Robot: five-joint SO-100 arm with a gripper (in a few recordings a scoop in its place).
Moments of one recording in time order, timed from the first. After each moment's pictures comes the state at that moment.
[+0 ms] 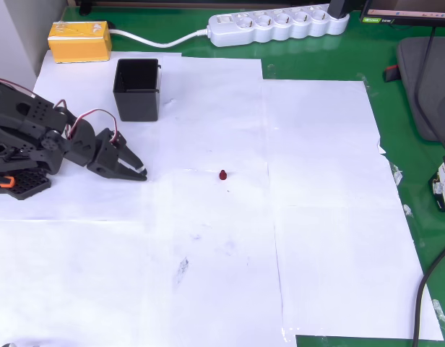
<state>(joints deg) 9.8 54.3 1.4 -8.2 -94.0</state>
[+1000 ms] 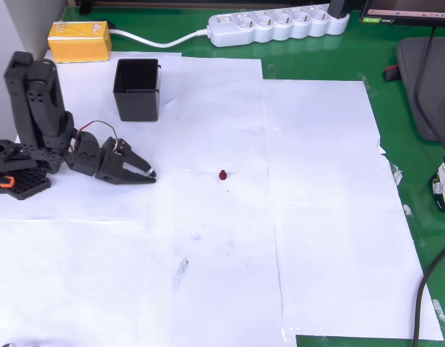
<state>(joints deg) 4.3 109.7 6.9 -73.5 -87.0</state>
